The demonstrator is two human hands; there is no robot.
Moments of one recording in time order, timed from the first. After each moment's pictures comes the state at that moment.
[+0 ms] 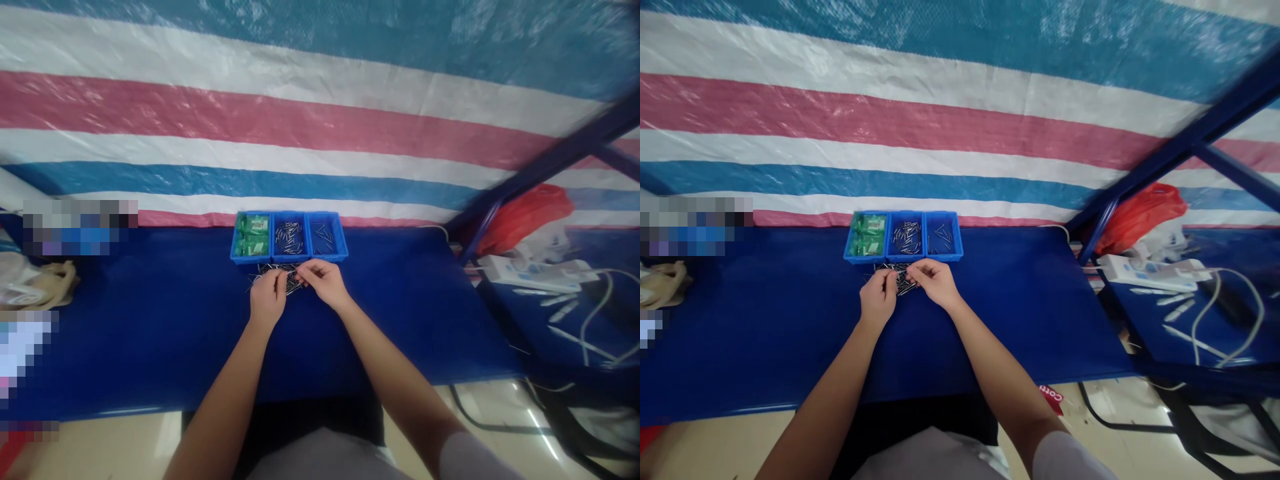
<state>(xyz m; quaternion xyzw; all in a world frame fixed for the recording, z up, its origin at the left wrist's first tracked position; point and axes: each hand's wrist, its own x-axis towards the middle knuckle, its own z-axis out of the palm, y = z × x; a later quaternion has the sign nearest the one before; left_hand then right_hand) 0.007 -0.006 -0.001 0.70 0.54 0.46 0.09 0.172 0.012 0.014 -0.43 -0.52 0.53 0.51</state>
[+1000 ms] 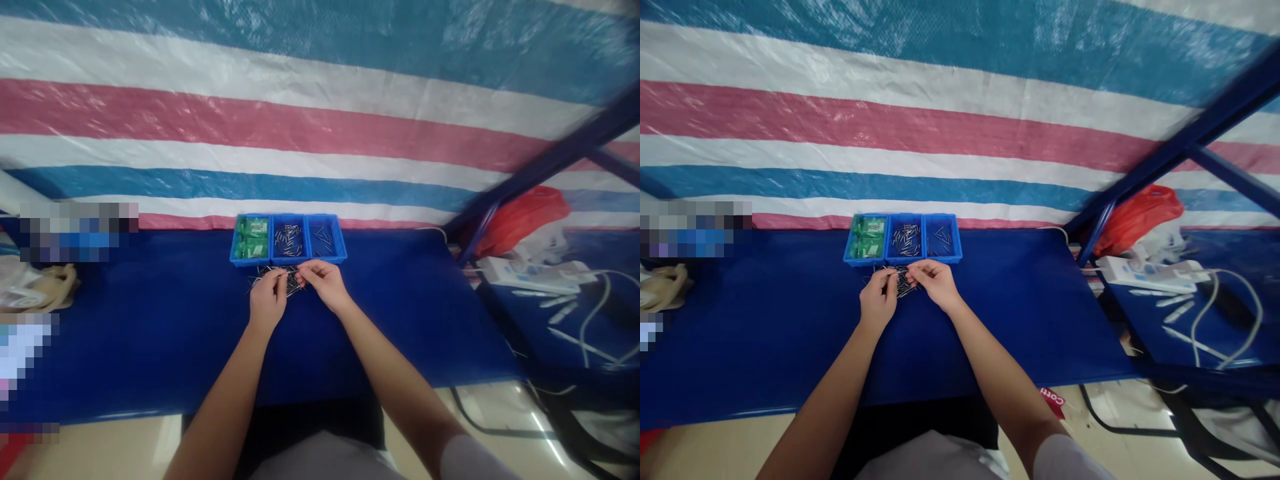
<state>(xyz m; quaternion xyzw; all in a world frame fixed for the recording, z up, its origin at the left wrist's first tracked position) 0.009 -0.006 -0.001 0.70 0.52 0.49 0.07 0.169 0.013 0.018 -0.39 -0.44 0.60 0.54</state>
